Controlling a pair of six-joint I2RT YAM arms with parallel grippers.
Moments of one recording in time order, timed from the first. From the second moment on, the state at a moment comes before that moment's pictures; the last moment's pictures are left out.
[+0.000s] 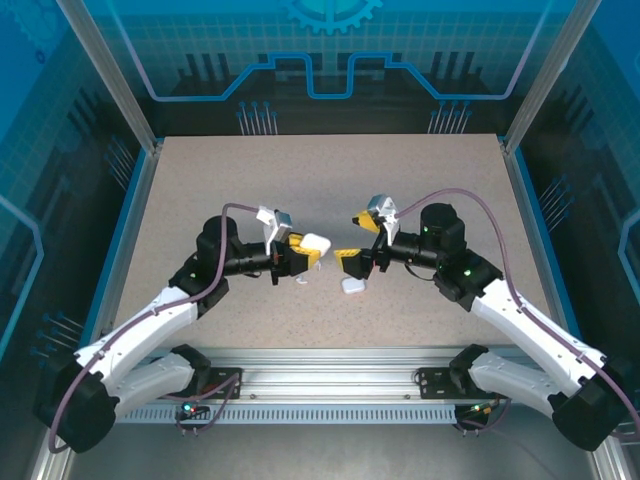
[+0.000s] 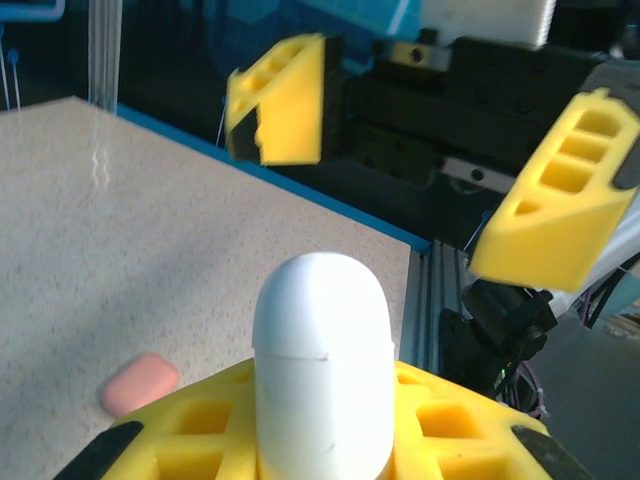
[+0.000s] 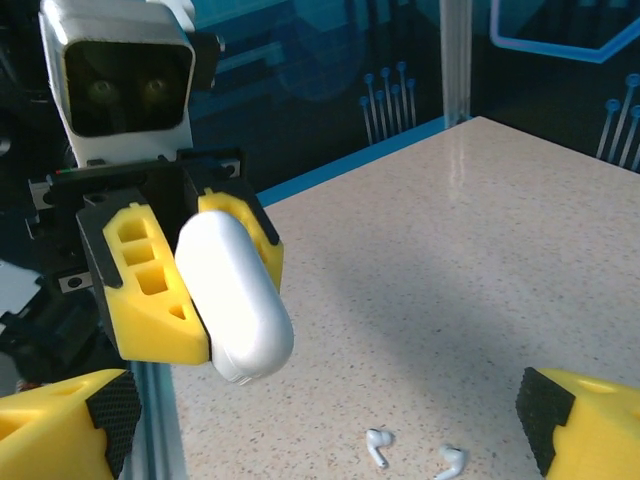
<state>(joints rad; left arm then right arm) -0.51 0.99 0.64 0.22 0.77 -0.20 0.59 0.99 0.82 -0.09 -0.56 0.06</state>
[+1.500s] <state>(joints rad) -0.53 0.98 0.64 0.24 0.73 -0.14 0.61 1.12 0.97 -0.11 -0.52 0.03</state>
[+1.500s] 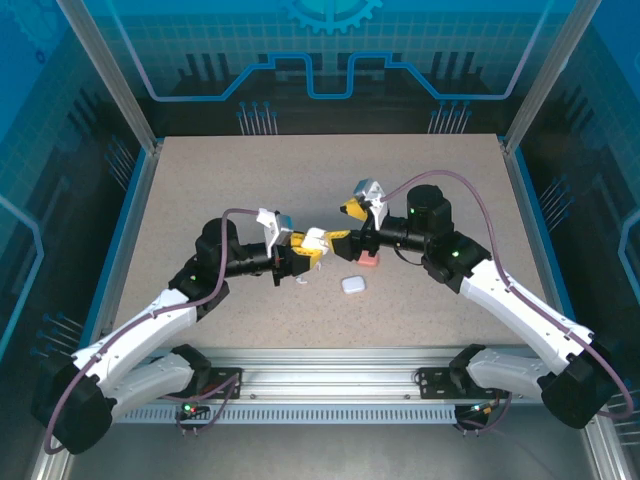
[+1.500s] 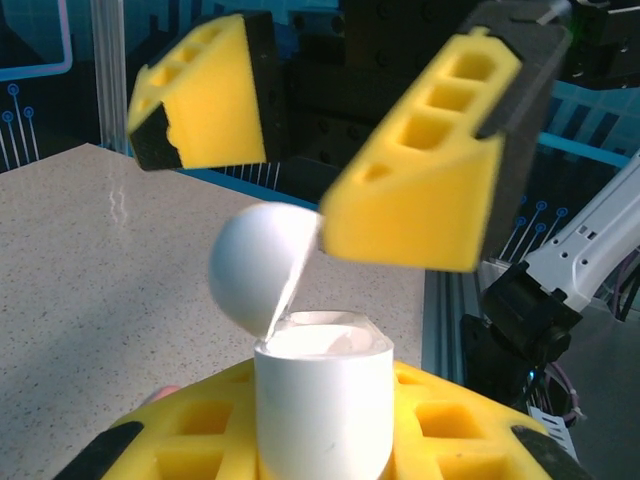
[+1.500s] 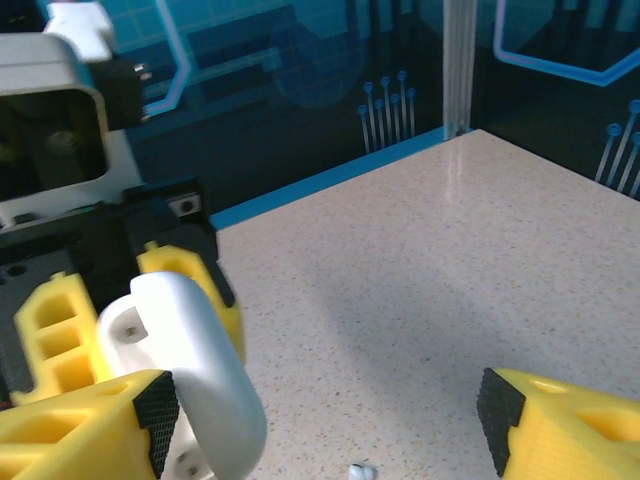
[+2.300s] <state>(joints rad) -0.54 0.75 0.55 0.21 0.67 -0.11 0.57 1.19 0.97 -0.30 -0.25 0.31</state>
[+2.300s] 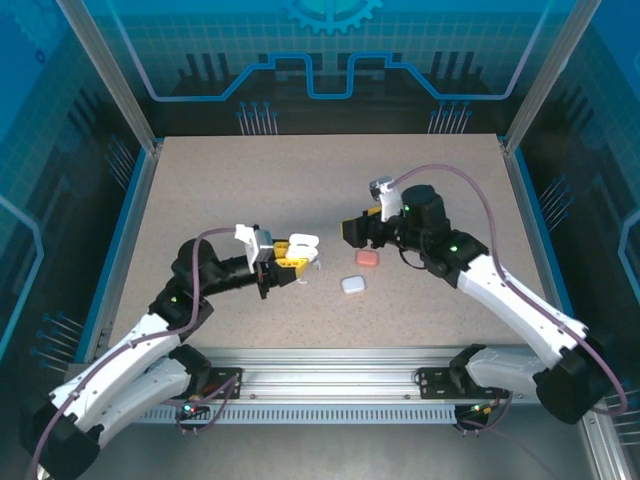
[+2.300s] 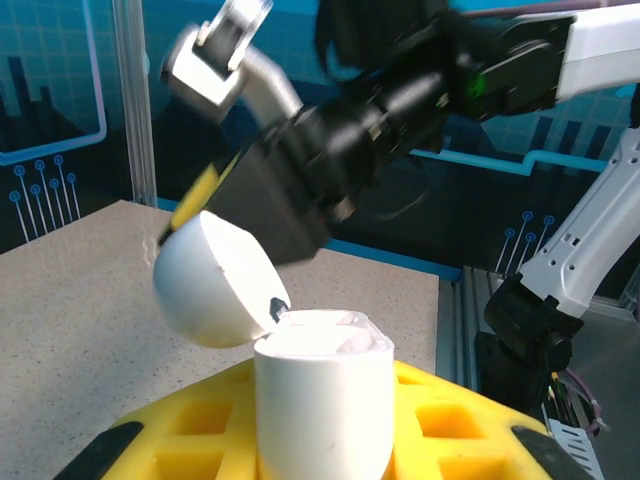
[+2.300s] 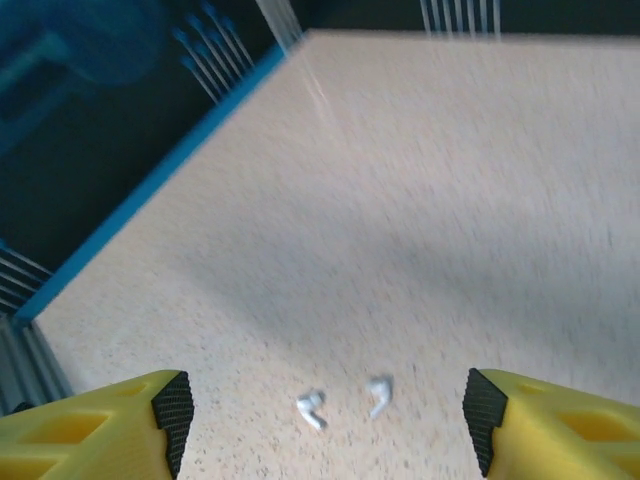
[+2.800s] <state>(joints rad) -0.54 0.63 0.49 0.21 0.64 -0.09 0.72 1.81 1.40 -0.61 -0.09 0.44</state>
